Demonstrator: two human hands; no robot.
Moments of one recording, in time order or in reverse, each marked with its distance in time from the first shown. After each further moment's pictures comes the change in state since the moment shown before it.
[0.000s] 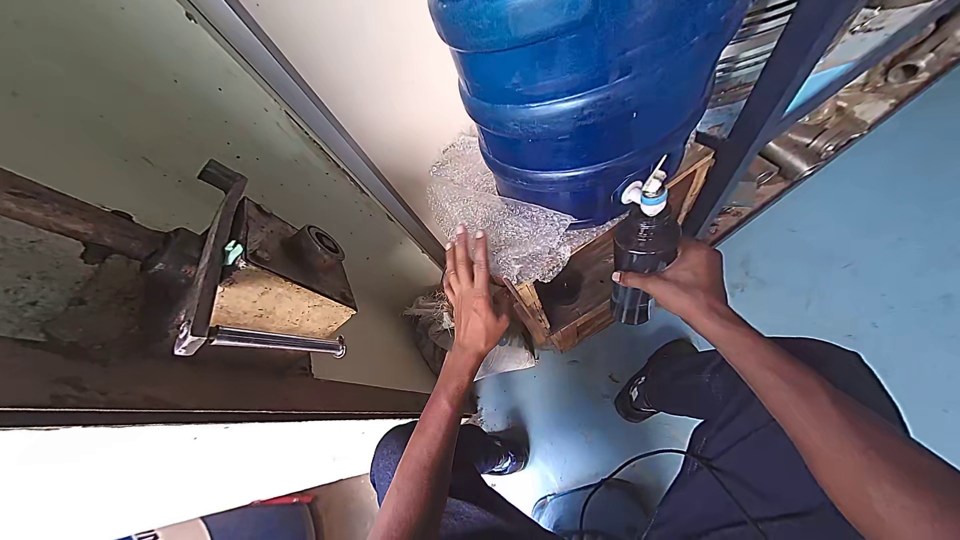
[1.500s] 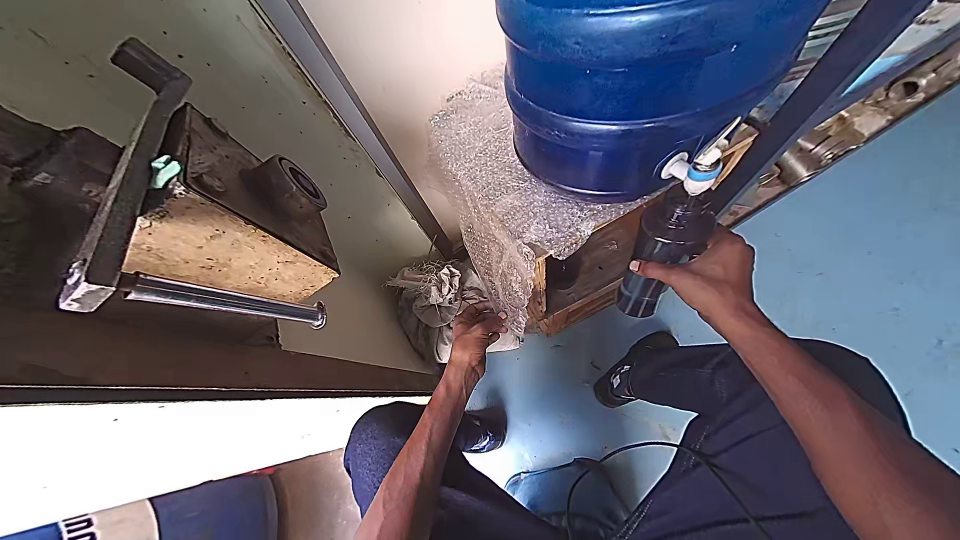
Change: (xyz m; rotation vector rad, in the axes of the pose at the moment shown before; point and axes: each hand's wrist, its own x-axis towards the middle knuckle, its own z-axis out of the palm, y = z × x) left_hand -0.075 -0.014 0.034 -1.212 -0.100 -1.148; right_hand -0.002 0.010 0.005 -0.051 0.024 -0.022
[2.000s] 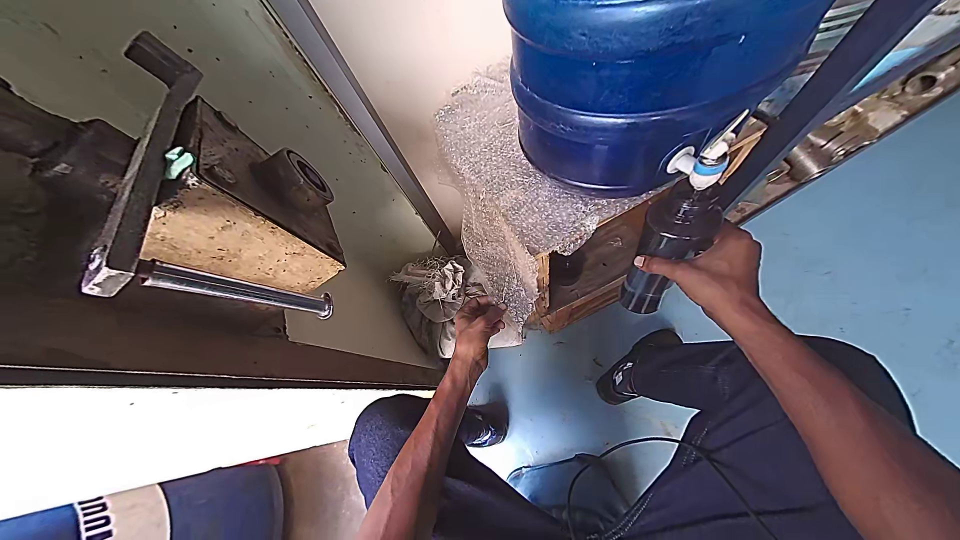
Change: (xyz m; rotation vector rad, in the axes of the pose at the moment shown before) left_hand 0.005 -0.007 -0.002 -0.009 0.024 0.104; right_hand -0.001 -0.005 -0.001 -0.021 -0.001 0.010
